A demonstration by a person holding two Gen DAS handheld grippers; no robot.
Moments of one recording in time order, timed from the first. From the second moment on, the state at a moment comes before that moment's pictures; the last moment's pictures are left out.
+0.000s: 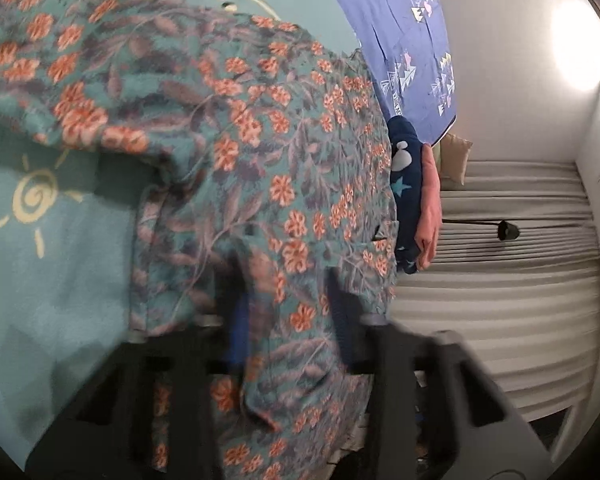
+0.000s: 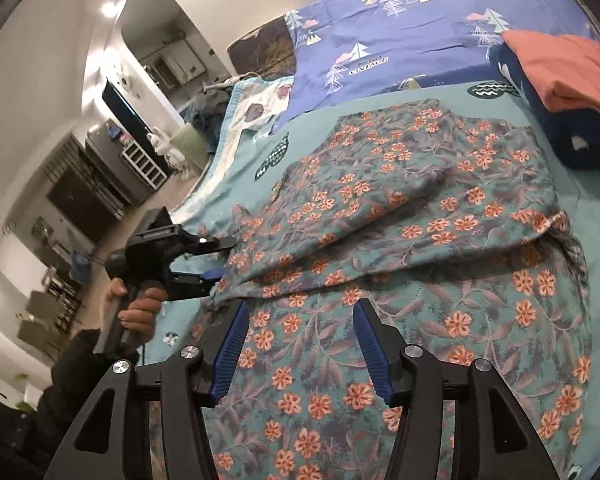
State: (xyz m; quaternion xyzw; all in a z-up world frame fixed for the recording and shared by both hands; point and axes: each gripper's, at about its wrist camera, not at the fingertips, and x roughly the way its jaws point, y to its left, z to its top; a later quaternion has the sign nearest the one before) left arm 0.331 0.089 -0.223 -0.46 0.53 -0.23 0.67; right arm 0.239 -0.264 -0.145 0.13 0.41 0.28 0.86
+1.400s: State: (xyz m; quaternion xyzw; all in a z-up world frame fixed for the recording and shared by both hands) left arm 0.384 0.144 -0.224 -0.43 0.50 -0.14 0.74; right arm 0.325 -0.323 -0.144 0.04 0.40 0.14 0.90
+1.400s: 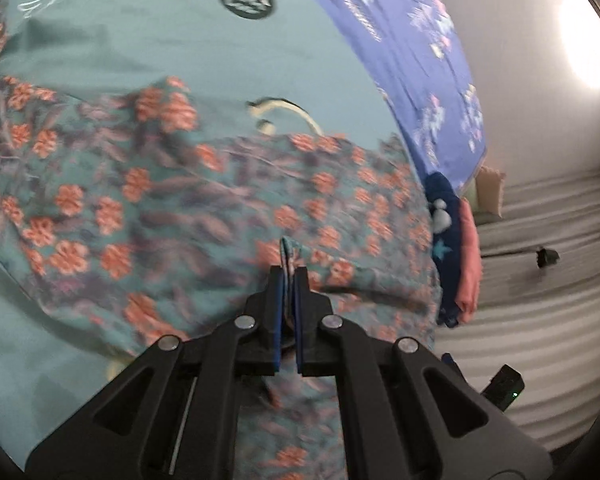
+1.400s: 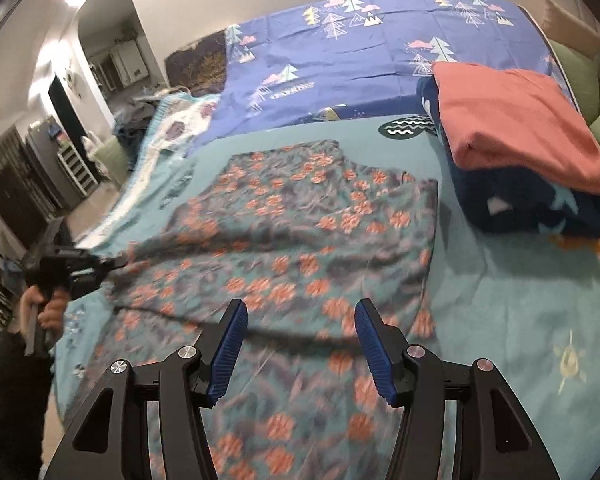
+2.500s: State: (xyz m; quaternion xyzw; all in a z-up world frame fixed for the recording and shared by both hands) left arm 0.287 0.306 -0.205 -0.40 0.43 0.04 0.81; right arm 0.380 -0.268 -0.153 -0.01 0.41 0.04 0.91
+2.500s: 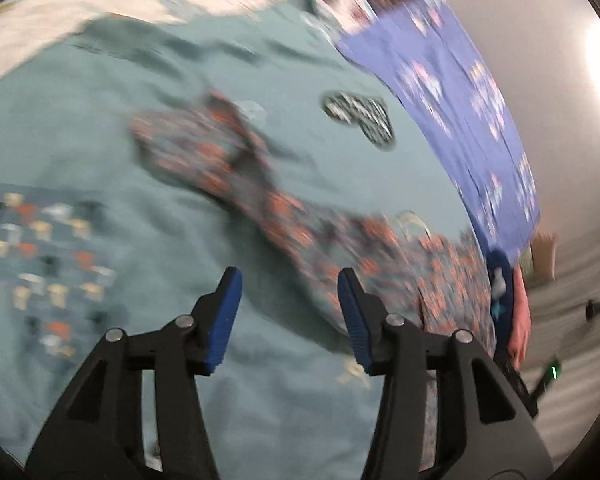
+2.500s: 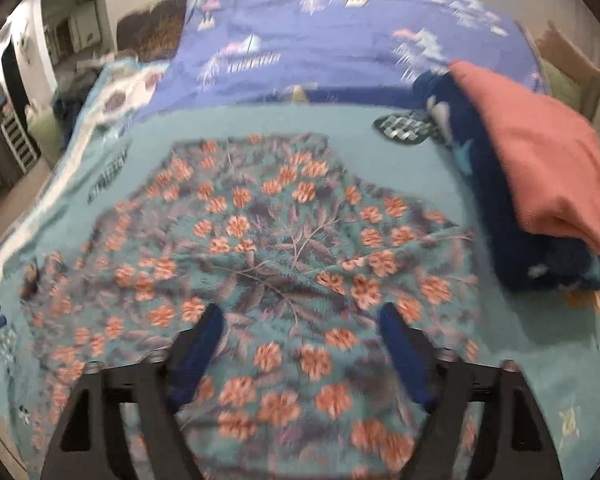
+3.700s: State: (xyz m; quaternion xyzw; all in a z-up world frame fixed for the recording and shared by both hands) left arm 0.399 0.335 -0.243 -0.35 0.43 0.18 0.81; right arm 0.293 -0.297 -0.132 0.14 0.40 0.12 0.90
